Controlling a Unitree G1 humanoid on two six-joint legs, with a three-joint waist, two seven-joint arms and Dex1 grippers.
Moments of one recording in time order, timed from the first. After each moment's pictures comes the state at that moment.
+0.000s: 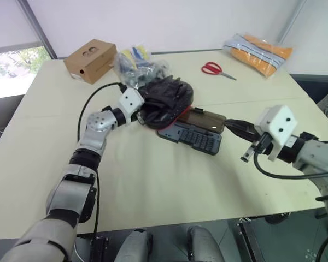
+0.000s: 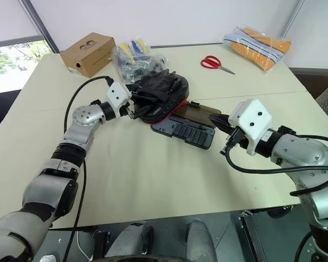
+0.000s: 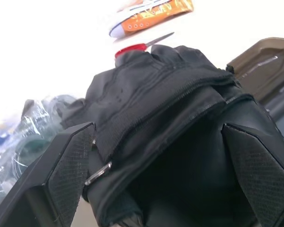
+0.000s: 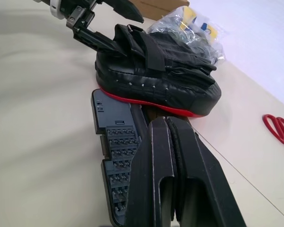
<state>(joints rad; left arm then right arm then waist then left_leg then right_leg) -0.89 0.36 -0.10 0.80 -0.02 -0.32 -0.74 -0.16 -0.86 -0.24 -0.67 0.45 0.60 0.64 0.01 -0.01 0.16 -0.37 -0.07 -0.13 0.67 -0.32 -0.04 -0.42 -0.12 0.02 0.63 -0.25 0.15</state>
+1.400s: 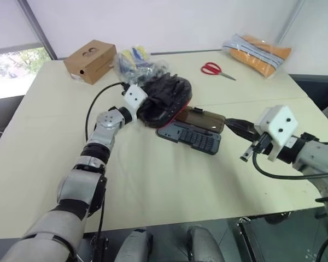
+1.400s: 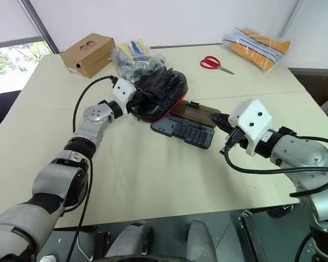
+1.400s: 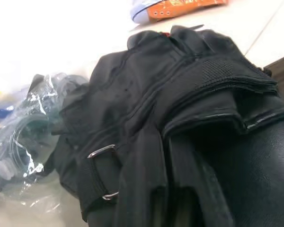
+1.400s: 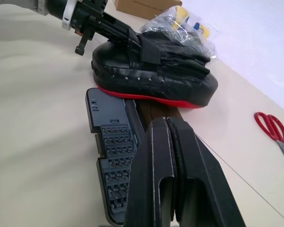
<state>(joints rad) -1.01 0.28 -0.06 1.05 0.01 -0.34 -0.62 -0.16 -0.86 -0.24 -0.69 0.44 0.61 0.60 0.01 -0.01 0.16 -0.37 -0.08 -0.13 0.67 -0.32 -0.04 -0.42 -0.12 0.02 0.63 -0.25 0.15</state>
